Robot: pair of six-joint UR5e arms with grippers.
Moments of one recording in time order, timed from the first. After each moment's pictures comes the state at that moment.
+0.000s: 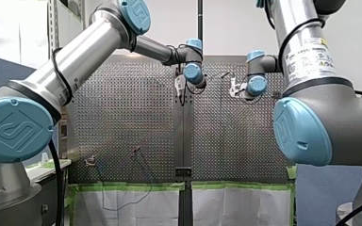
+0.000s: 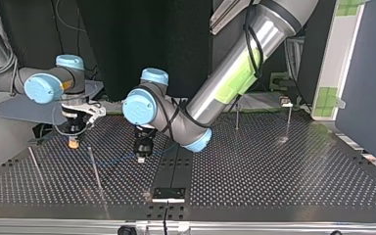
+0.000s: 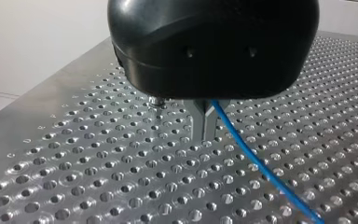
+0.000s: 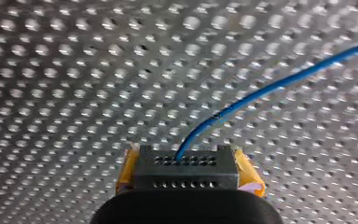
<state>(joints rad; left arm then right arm) -0.65 -2.29 -0.88 -3.13 -1.95 -1.76 1.84 -1.10 1.47 -0.30 1.62 1.59</state>
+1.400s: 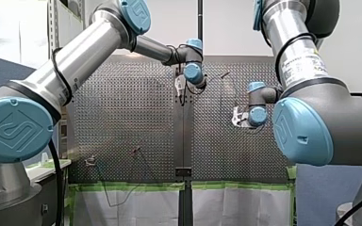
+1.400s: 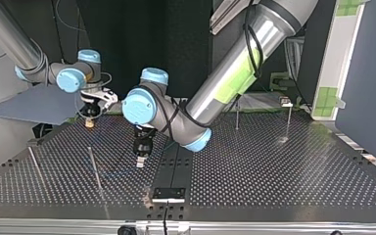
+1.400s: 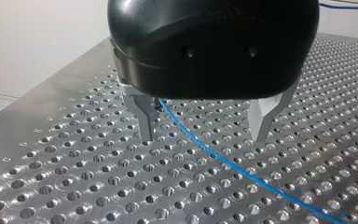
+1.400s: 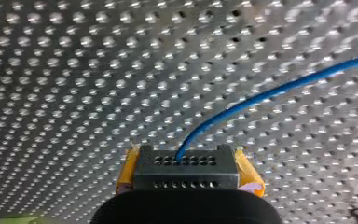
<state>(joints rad) -0.65 -2.29 -0.88 -3.14 -1.94 -1.76 1.82 -0.92 1.58 -0.49 1.66 1.61</state>
